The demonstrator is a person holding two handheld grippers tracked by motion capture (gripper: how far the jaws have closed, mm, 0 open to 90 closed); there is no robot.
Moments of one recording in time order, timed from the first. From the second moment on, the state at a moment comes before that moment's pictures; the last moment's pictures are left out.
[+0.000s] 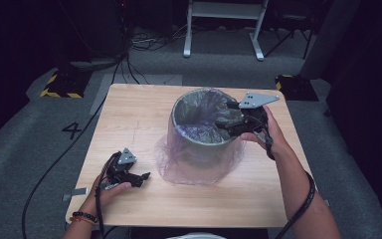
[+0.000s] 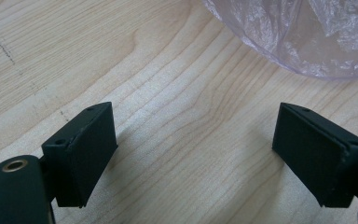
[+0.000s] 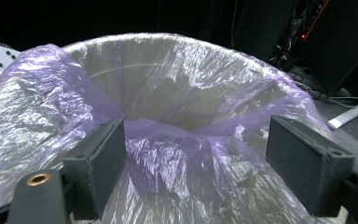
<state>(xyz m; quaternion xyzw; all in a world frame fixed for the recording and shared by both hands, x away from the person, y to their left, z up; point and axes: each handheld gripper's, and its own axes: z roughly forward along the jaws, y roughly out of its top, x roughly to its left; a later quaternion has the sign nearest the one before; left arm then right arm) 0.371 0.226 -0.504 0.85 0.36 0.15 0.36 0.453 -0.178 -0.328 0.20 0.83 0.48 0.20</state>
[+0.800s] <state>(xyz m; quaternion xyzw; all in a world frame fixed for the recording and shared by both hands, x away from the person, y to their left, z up) 0.371 0.226 -0.504 0.85 0.36 0.15 0.36 0.466 -0.156 -0.331 0.23 0.84 0.45 0.17</state>
